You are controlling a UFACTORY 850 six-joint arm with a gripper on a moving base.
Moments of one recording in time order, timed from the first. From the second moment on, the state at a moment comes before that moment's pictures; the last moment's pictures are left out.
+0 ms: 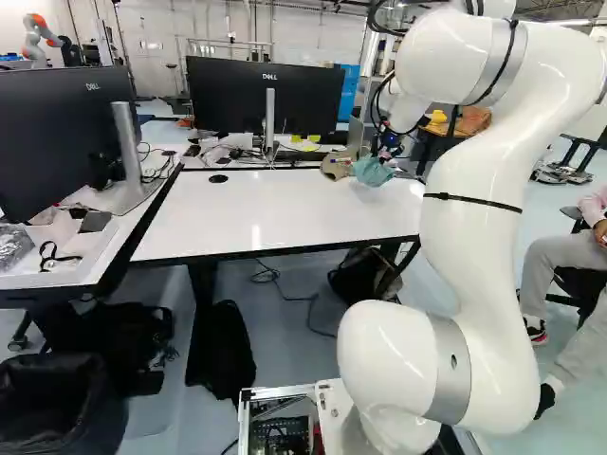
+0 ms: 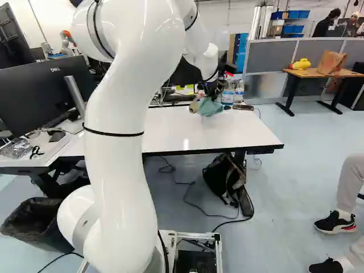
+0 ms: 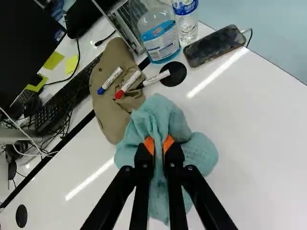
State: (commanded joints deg) arm -22.3 -28.9 -85.9 20.9 -20.3 0.0
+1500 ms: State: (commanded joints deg) arm -18.4 -26.3 -82.5 20.9 -20.3 0.0
